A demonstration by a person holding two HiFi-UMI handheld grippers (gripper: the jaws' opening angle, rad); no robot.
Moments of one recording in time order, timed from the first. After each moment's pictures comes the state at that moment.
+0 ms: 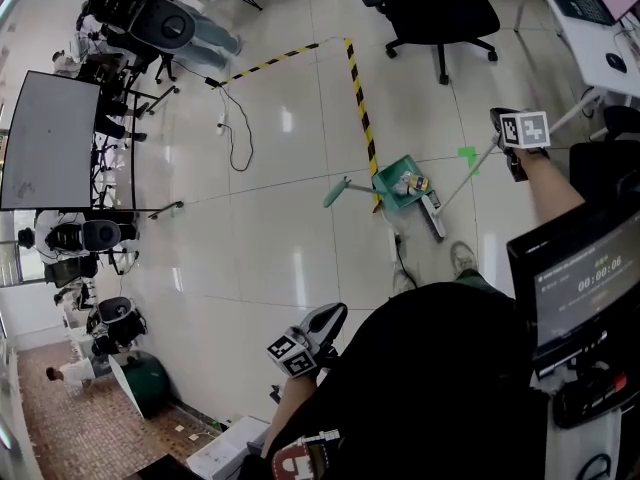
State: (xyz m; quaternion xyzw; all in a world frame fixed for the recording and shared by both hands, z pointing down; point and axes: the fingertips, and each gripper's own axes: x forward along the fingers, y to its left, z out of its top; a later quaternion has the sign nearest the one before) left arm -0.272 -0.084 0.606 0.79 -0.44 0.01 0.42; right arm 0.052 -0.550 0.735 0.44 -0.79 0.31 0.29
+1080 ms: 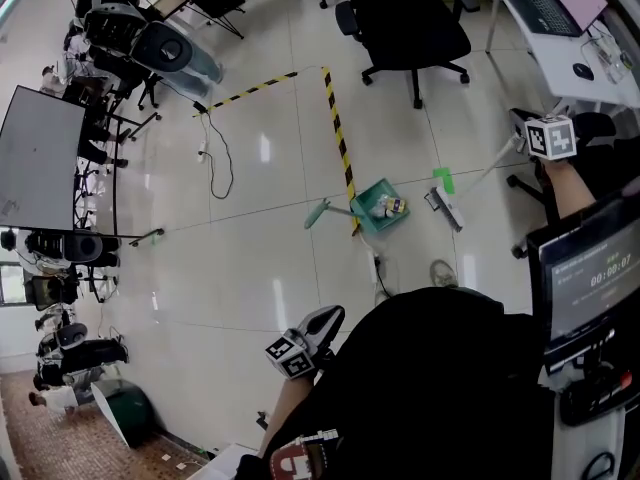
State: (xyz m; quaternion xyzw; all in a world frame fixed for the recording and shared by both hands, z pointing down) left arm -0.239 -0.110 0.622 0.82 -0.41 -0.02 0.41; right arm 0.161 -0.559 0.640 0.46 -0.81 0.23 0.28
